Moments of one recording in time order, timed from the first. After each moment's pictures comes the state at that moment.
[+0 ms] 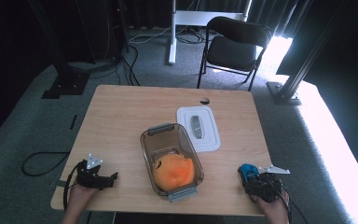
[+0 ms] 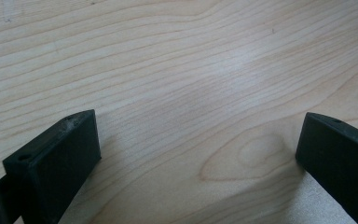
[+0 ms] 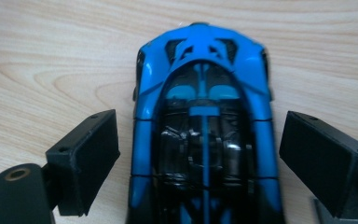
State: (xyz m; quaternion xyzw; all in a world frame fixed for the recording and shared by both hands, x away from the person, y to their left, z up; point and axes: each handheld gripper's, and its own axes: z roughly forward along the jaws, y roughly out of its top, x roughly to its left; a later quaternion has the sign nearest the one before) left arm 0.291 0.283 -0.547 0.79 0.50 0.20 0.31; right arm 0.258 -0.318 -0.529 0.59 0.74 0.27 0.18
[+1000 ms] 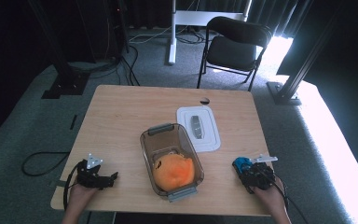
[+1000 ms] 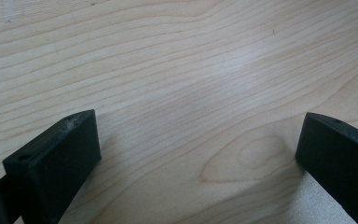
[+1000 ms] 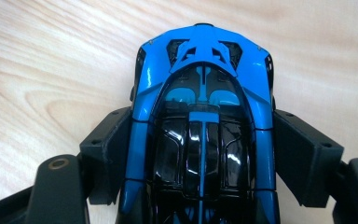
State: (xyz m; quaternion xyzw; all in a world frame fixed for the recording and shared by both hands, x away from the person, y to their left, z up) left arm 0.291 0.283 -0.547 0.79 0.50 0.20 0.31; right arm 0.296 -0.305 -0.525 0.52 0.80 0.24 0.18
